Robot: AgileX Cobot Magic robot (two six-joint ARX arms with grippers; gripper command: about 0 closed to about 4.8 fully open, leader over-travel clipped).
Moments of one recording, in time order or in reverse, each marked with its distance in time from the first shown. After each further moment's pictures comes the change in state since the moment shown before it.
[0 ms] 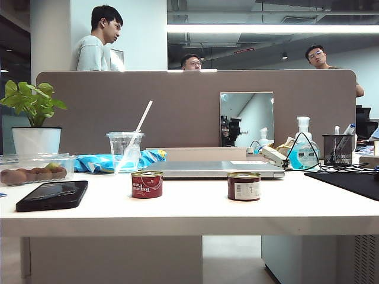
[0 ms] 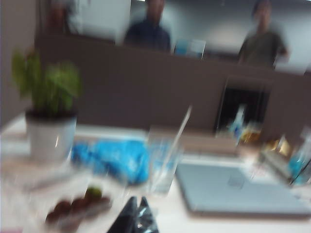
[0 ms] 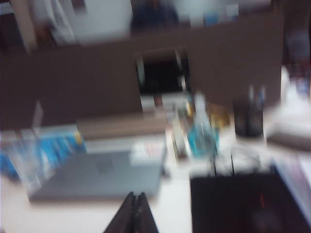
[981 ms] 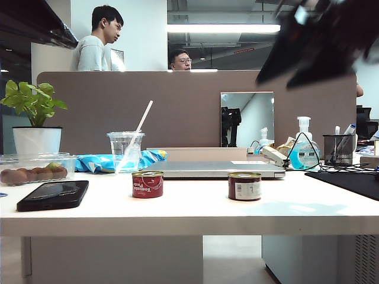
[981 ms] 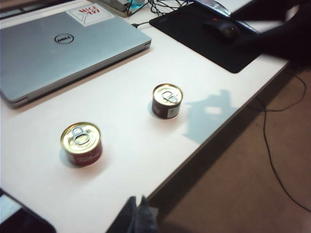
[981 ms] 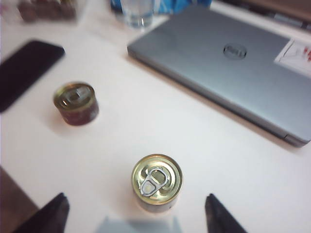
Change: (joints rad) left arm -0.426 0.736 0.418 -0.336 0.258 0.250; right arm 0.356 1.112 0.478 0.005 -0.138 -0.309
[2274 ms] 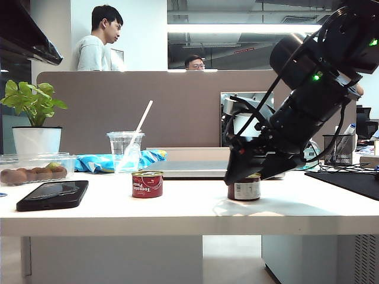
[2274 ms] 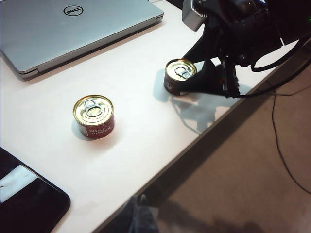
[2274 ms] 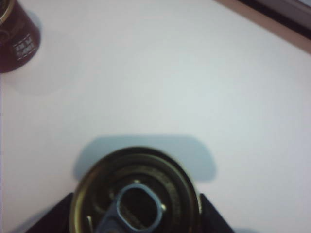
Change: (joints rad) left arm 0.082 -0.003 0.000 -0.096 0.026 0.045; right arm 0.034 0.568 0.193 0.081 0.022 -0.010
